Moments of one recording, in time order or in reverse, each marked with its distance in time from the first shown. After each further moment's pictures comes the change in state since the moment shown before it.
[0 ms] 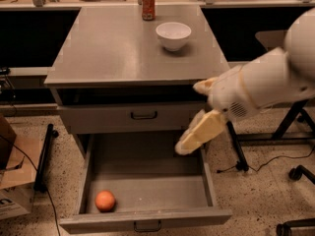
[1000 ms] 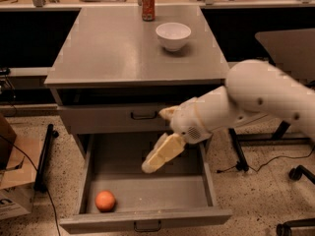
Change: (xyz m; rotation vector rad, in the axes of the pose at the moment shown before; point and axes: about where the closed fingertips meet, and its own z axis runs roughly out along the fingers) arm -0.001 0.026 0.112 -0.176 -0.111 0.046
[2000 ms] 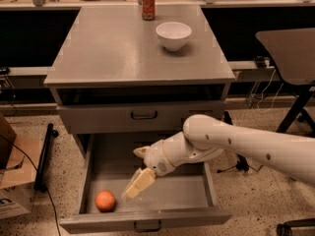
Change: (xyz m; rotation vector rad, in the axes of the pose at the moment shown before) arm 0.078 0.005 0.161 -0.228 -0.081 0.077
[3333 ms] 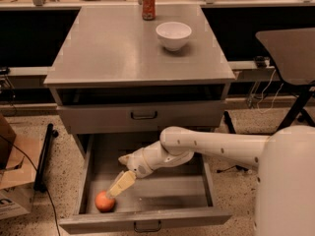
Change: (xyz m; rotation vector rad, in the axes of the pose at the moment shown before) arm 0.030 -0.061 0.103 -0.092 -0.058 0.084
